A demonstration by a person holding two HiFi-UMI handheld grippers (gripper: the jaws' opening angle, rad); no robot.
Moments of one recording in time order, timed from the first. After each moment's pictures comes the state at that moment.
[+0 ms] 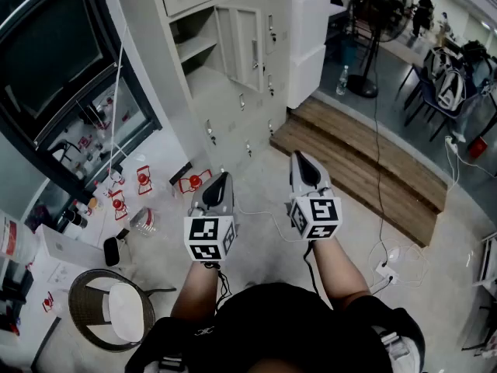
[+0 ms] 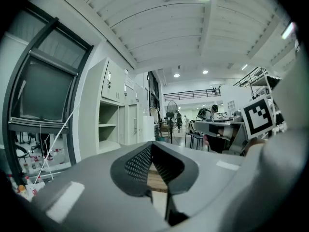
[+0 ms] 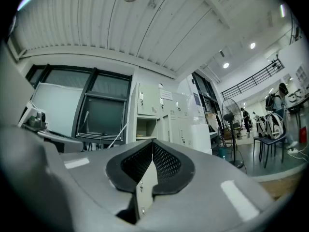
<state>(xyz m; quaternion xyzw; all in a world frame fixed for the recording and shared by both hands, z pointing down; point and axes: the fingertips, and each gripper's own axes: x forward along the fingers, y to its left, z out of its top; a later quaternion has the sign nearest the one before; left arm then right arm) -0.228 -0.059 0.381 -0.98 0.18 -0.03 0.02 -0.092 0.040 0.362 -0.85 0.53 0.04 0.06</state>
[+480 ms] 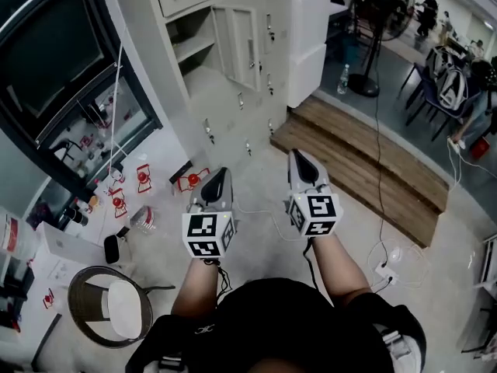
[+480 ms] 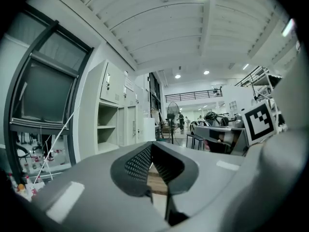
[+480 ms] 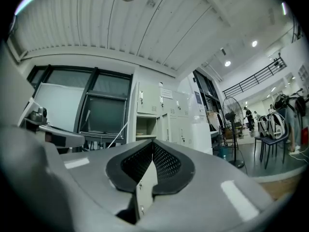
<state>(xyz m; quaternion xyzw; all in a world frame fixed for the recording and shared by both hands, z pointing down) -0.212 -0.044 0.372 -0.98 0.19 -0.02 0.02 -0.077 0.052 0.366 -0.84 0.54 0.03 0.05</state>
